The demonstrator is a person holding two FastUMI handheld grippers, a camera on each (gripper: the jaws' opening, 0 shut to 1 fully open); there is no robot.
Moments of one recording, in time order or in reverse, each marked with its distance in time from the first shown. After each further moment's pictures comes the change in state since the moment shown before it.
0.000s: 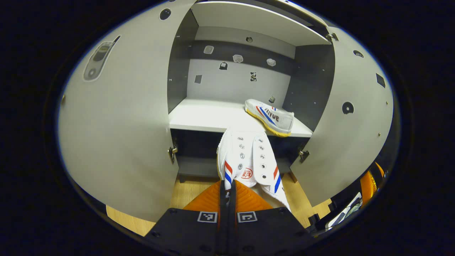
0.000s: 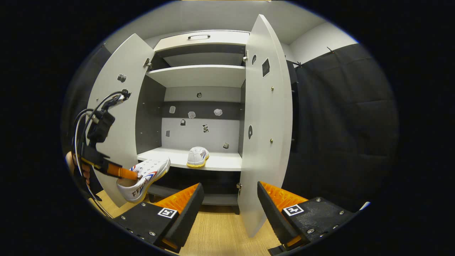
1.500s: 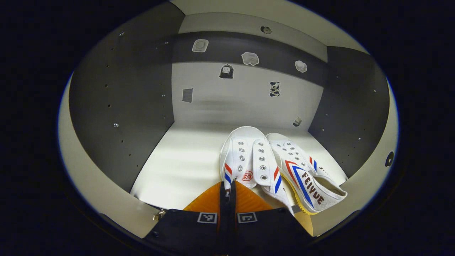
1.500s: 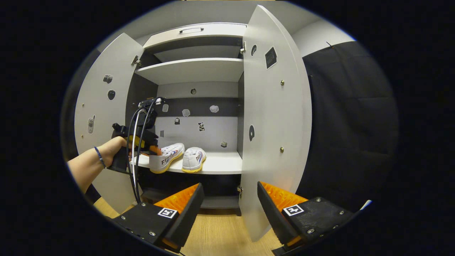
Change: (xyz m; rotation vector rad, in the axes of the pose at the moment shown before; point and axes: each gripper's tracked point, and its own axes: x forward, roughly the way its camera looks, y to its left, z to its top) left arm 0.181 0.011 0.111 0.010 0.026 0.059; right arm 0.039 -0.002 0.008 0.025 0.056 -0.031
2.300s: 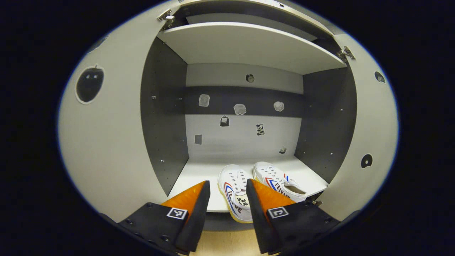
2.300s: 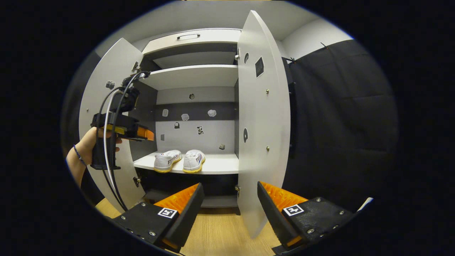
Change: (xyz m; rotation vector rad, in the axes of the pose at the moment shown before) left arm -0.143 -0.011 0.058 0.083 -0.337 0.004; right arm -0.035 -0.014 0.006 0.023 -0.039 -0.017
